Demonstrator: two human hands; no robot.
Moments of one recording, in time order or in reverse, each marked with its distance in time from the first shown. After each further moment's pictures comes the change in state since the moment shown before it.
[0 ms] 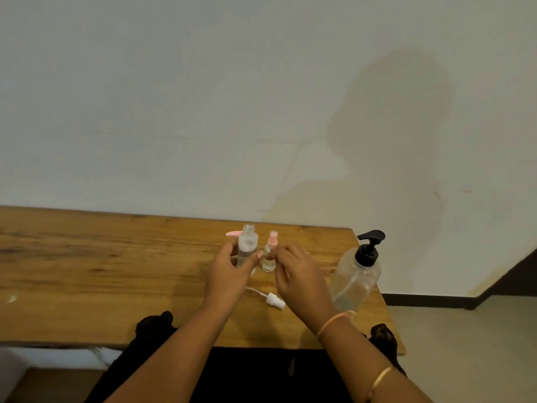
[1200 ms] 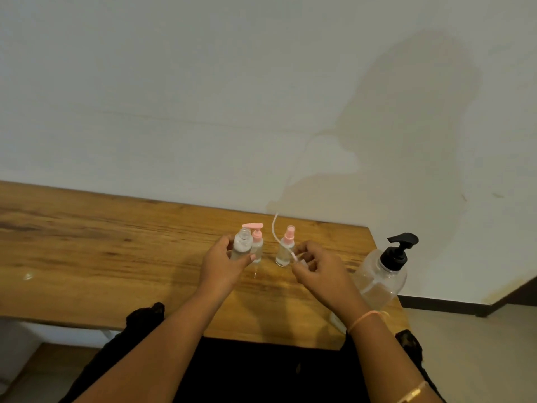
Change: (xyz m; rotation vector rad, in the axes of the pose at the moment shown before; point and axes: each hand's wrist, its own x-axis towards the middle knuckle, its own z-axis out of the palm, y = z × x) left_hand 0.020 -0.015 -0.026 0.104 0.000 -0.098; right_hand 0.010 -0.003 -0.022 0.277 -0.281 0.482
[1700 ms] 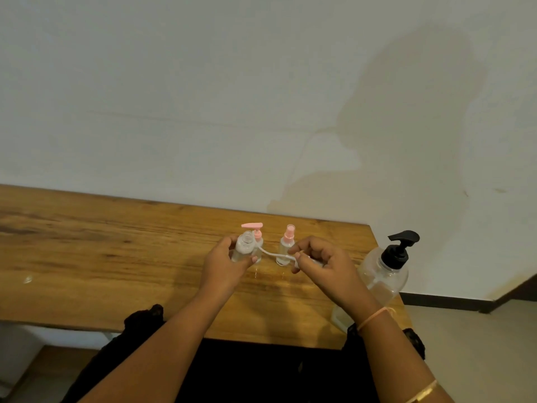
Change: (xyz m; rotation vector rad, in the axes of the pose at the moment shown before) left_hand 0.004 -0.006 0.005 0.027 -0.008 0.059; right_hand -0.005 -0.007 -0.012 0.306 -0.016 -0.108
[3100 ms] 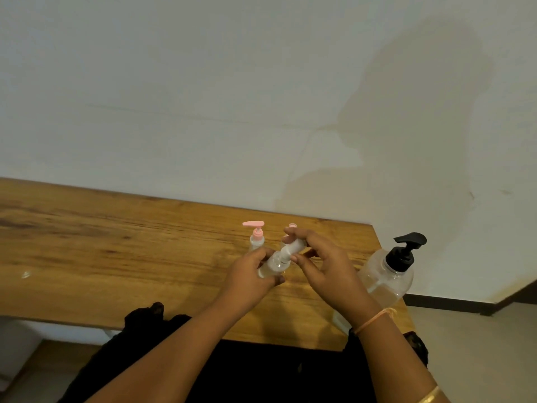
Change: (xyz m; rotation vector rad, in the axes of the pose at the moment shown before) left_hand -0.011 -0.004 0.023 0.121 -0.248 0.151; right_hand 0.009 0.011 0.004 -0.249 0.003 -0.252
